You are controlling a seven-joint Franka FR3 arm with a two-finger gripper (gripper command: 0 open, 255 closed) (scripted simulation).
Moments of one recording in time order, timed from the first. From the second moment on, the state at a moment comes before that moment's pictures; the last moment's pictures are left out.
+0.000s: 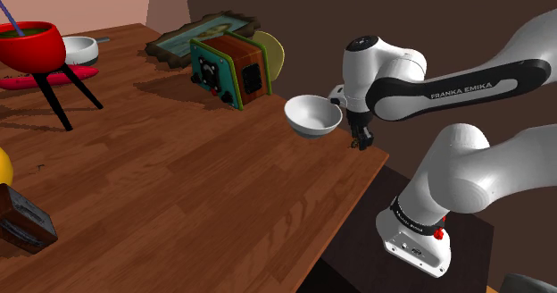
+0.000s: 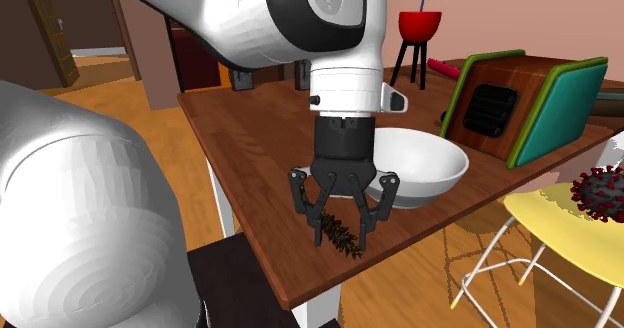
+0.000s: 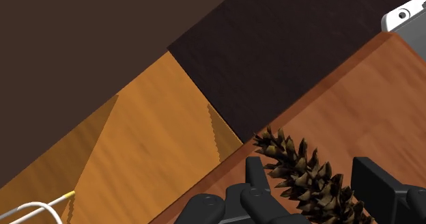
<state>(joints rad) 0.13 -0.81 -0.11 -2.93 -0.35 1.90 -0.67</state>
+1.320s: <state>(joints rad) 0.15 -0.89 -0.08 -2.74 -0.31 1.64 -0.73</state>
